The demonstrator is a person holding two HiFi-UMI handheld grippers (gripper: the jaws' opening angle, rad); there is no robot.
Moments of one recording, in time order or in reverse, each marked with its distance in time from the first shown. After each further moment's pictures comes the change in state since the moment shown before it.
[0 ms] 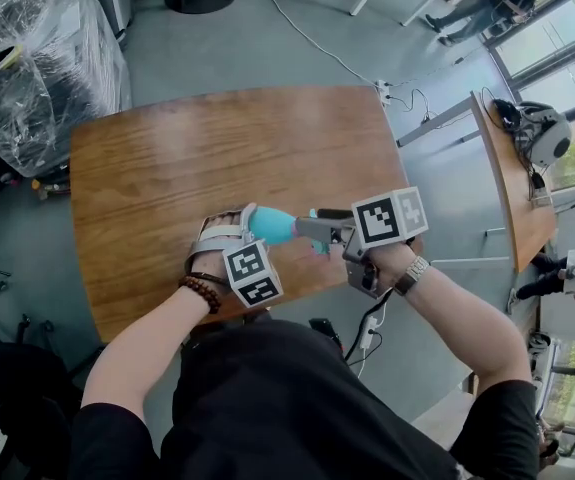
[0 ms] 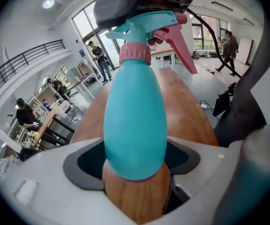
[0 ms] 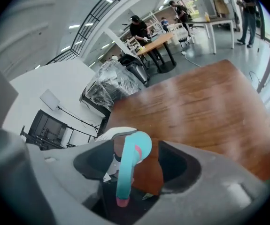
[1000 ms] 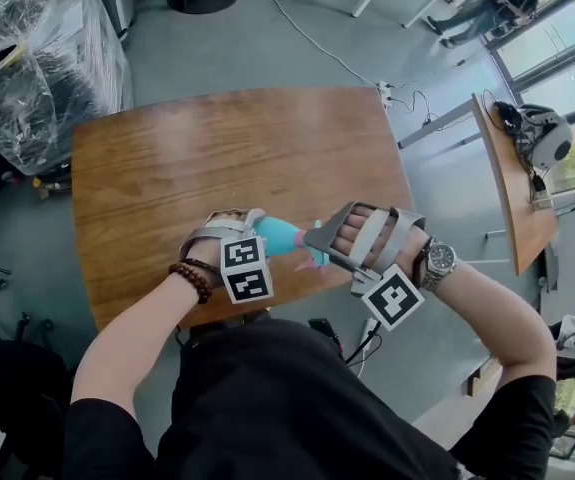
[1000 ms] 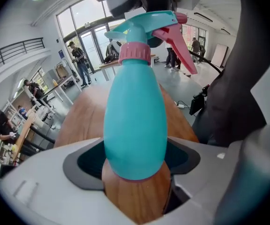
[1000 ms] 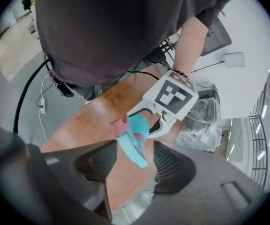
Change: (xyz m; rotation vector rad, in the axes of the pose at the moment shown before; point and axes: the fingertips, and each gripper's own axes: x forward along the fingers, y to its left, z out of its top) left arm -0.012 -0.026 0.009 0.115 -0.058 -0.259; right arm -0.018 0.040 -0.061 -2.425 0.304 -0.280
